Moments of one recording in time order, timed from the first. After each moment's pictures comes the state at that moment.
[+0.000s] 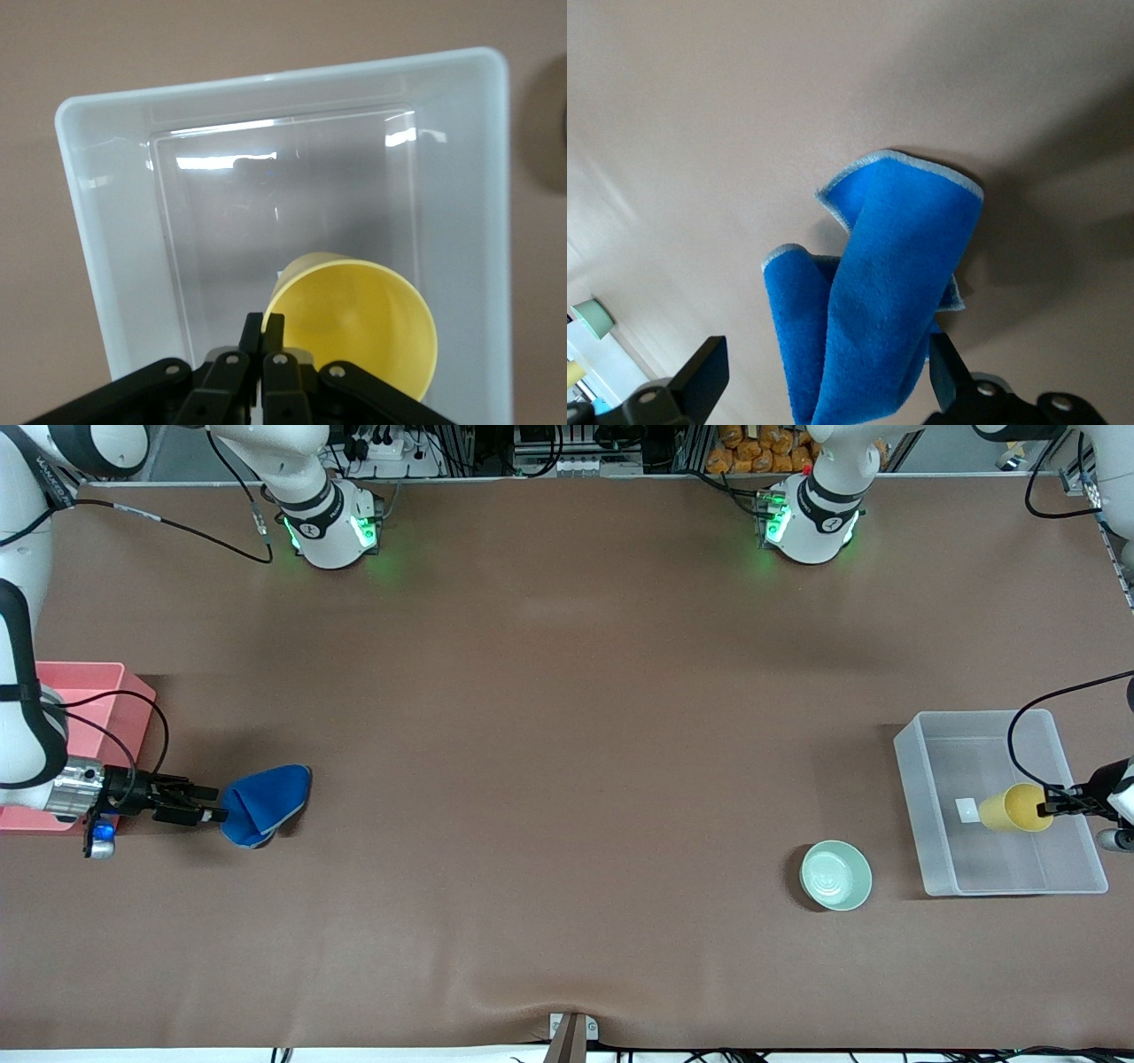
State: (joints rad) left arm 0.22 0.58 0.16 -1.54 -0.14 2.12 0.53; right arm -0.38 0.67 0.02 -1.63 0.69 1.89 -0.15
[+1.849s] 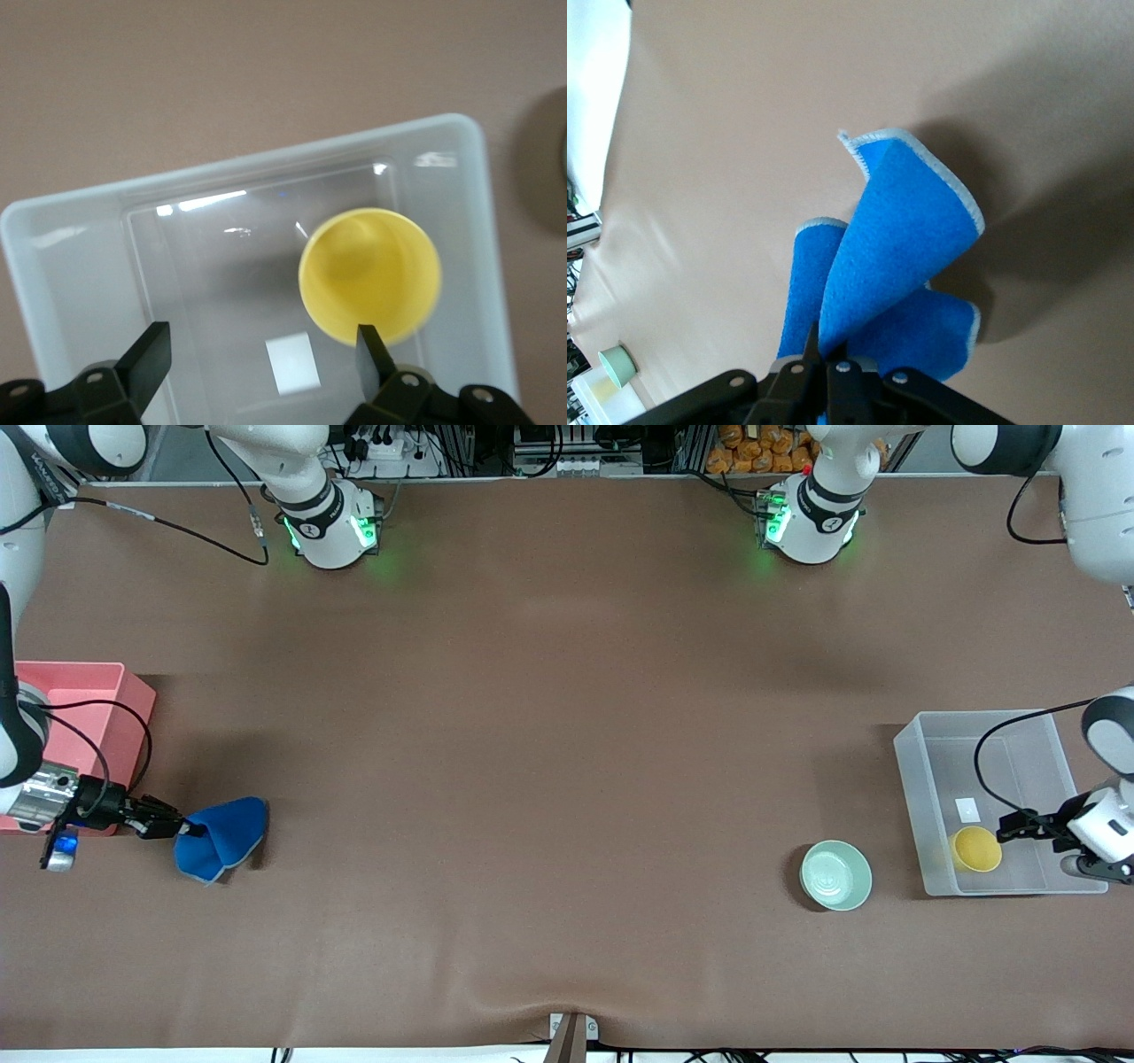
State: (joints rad) left arm 0.15 0.63 0.17 -1.49 -0.17 2.17 0.57; right arm -0.39 0.65 0.02 -1.58 0.74 1.99 -0.16
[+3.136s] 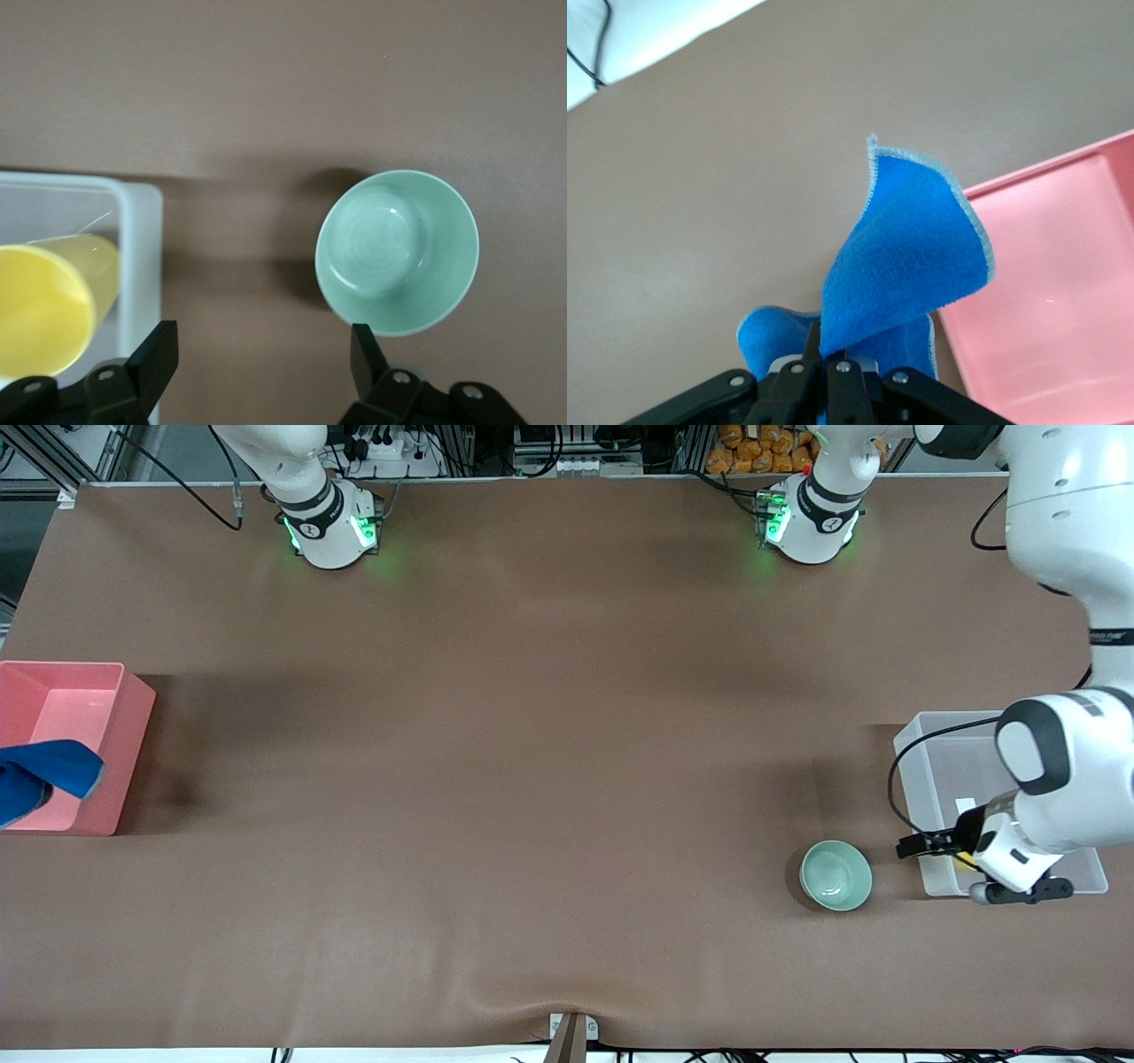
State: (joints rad) left arm -0.01 0.66 0.08 -1.48 -0.21 2.16 0.09; right arm -0.49 0.32 -0.03 -1.57 0.21 1.97 -0.23
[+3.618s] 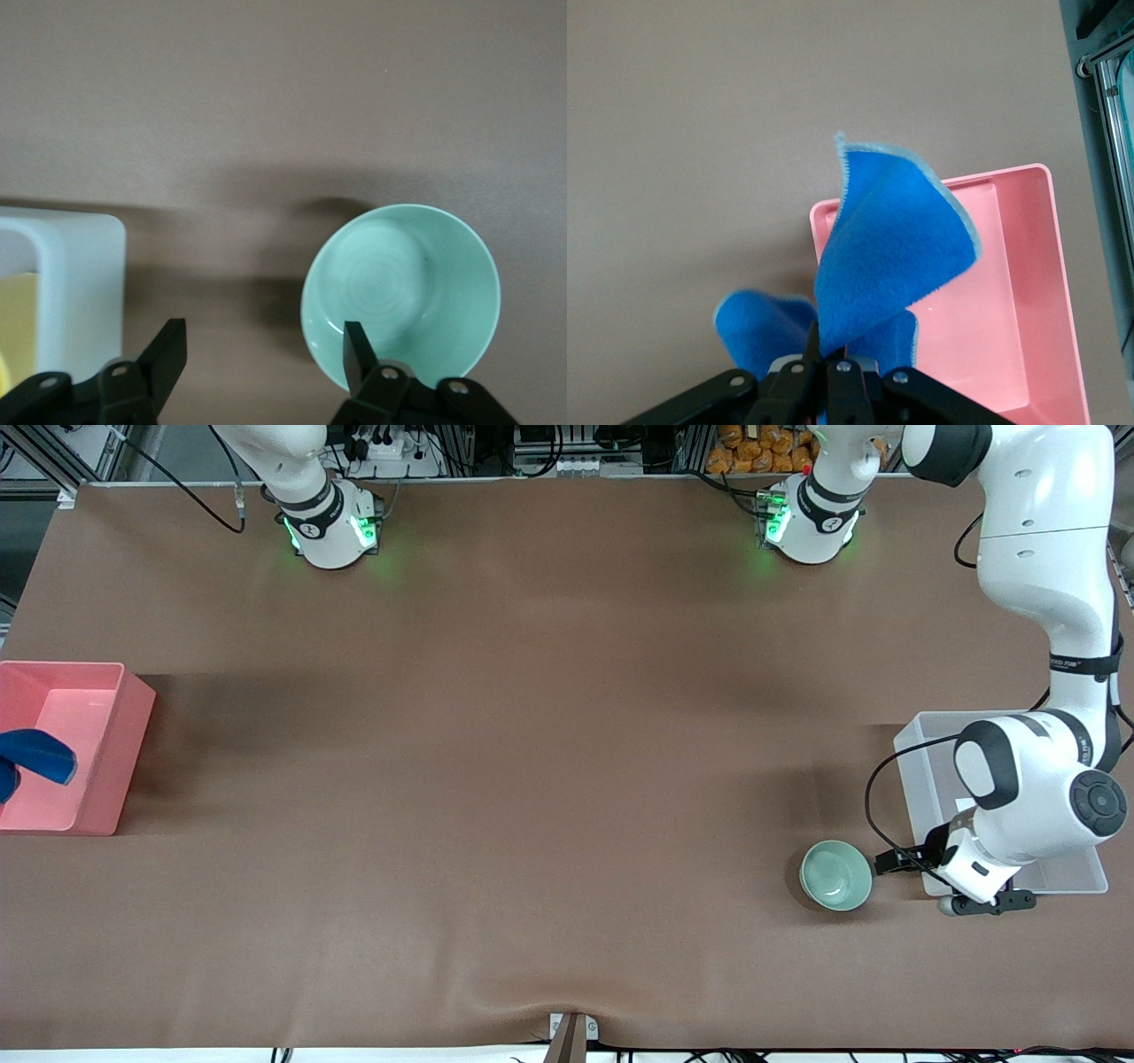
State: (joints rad) left arm -0.04 0.72 0.08 -1.48 -0.21 2.26 0.04; right arm -0.49 0.33 -0.02 -1.61 -0.03 2.04 -0.32
